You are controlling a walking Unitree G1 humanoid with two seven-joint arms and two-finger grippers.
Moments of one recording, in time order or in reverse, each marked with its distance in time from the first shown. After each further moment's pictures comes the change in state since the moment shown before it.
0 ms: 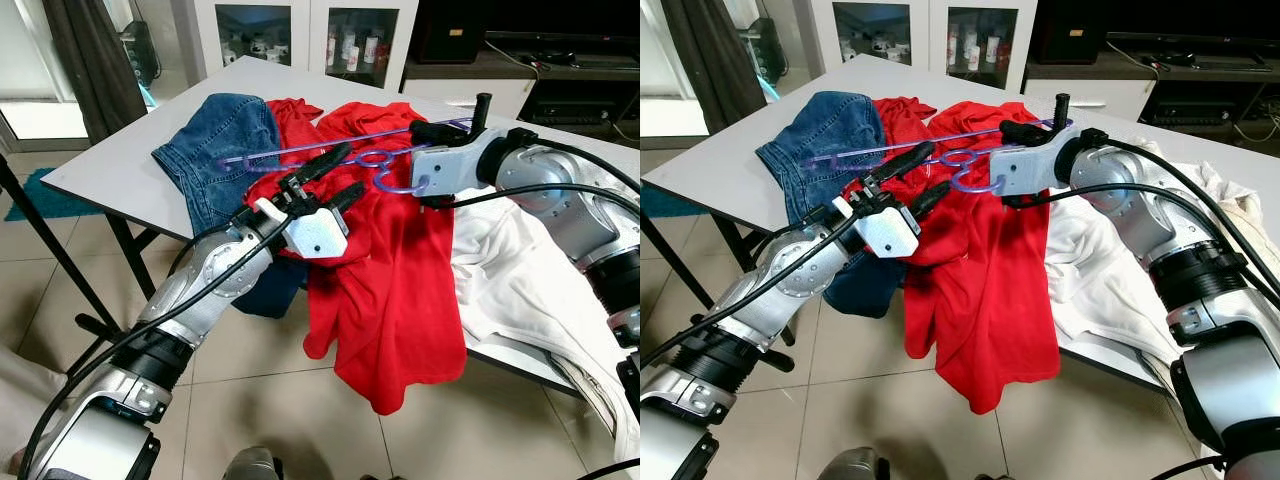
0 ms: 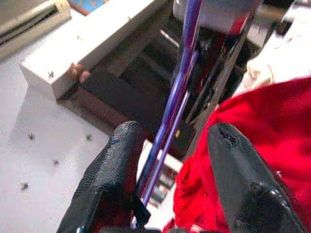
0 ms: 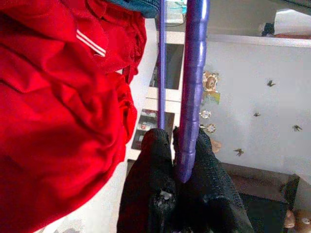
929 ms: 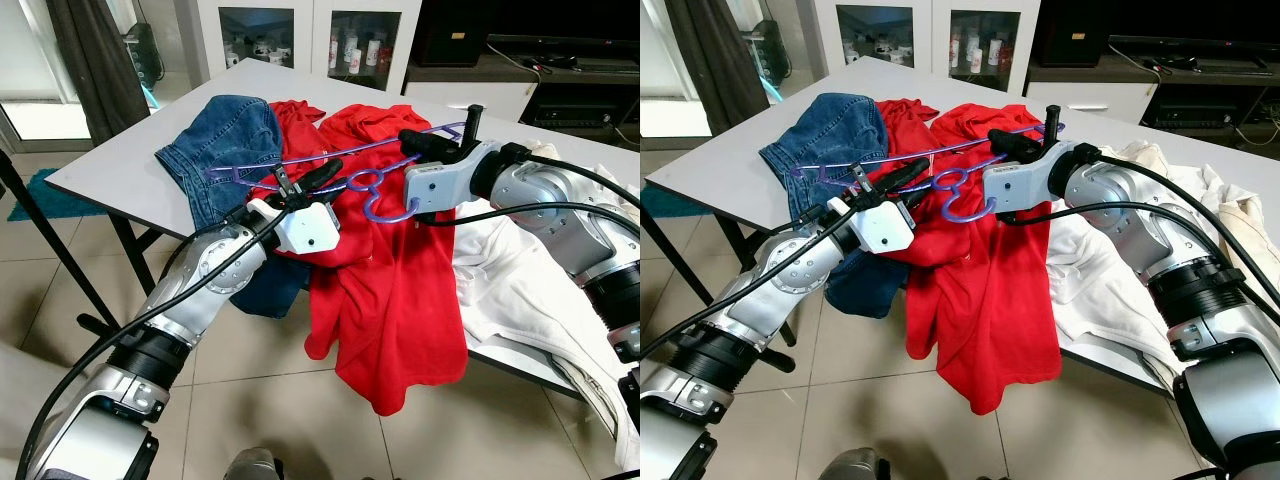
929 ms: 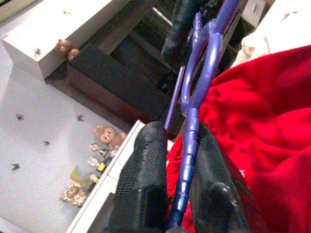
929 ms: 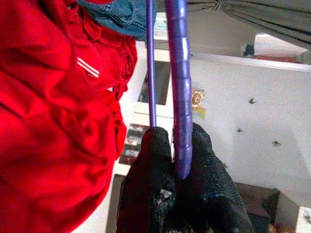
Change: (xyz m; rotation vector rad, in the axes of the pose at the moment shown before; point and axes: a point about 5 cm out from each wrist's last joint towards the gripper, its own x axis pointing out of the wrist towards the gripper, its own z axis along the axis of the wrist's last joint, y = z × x) left arm -0.002 0.000 -0.008 -0.022 0.065 -0.040; right arm -0.003 0.008 0.012 -0.050 -0.076 -0.059
